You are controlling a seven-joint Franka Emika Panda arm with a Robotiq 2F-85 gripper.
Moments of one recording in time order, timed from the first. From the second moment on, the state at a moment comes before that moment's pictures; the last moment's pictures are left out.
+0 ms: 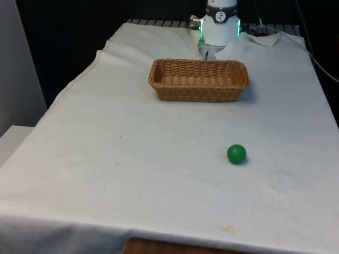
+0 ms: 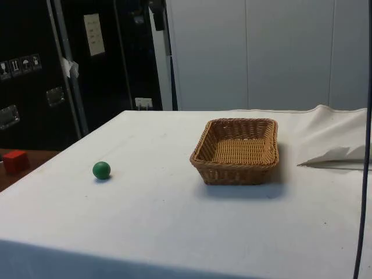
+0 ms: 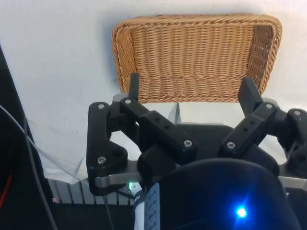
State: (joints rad) arm 0.40 0.05 -0.41 -1.87 0.01 1.86 -0.02
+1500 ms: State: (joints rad) arm 0.41 0.34 -0.38 -1.74 0.07 2.13 -0.06
